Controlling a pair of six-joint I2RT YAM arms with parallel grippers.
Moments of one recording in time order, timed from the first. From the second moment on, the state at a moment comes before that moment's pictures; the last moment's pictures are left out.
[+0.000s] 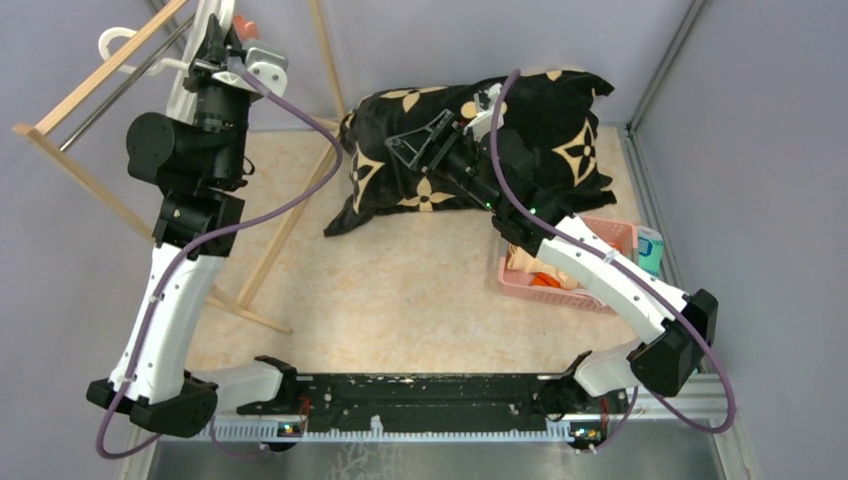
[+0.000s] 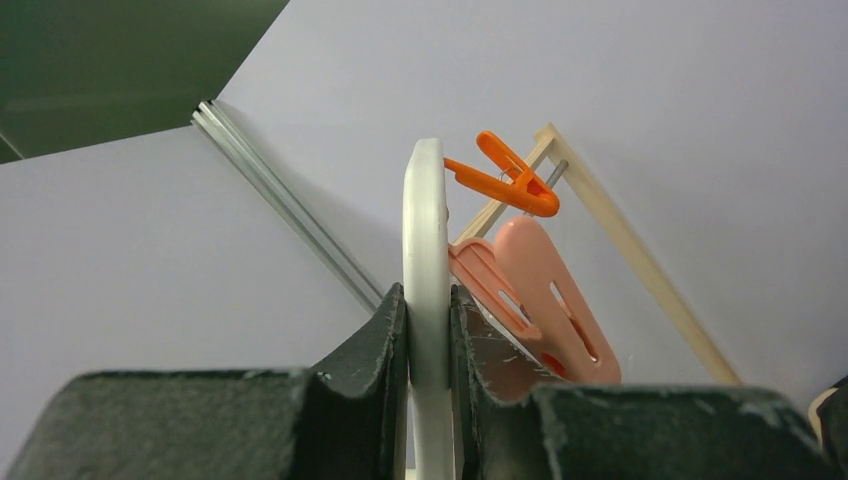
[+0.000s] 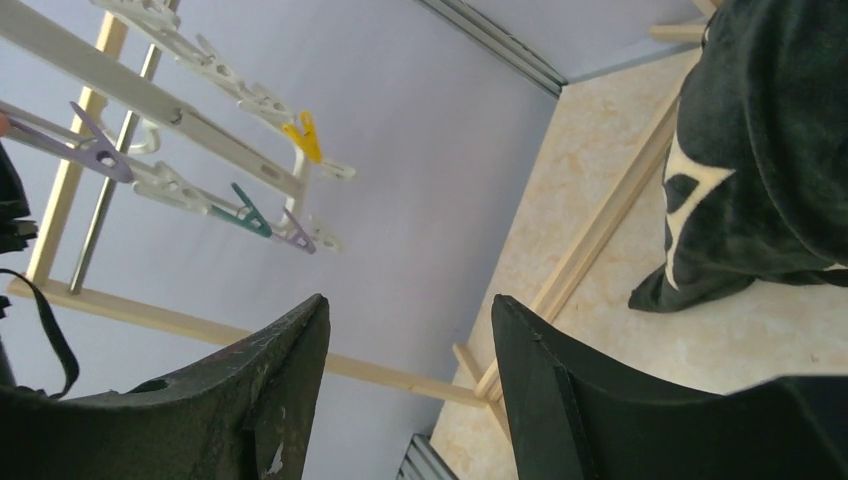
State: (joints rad) left arm -0.39 1.19 1.67 0.11 -0.23 0.95; right arm 0.77 1.37 1.40 0.01 0.04 0.95
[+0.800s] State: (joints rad) left arm -0.40 1.17 1.48 -0.16 -0.25 0.75; right arm 0.71 1.13 1.21 -0.10 0.15 0.85
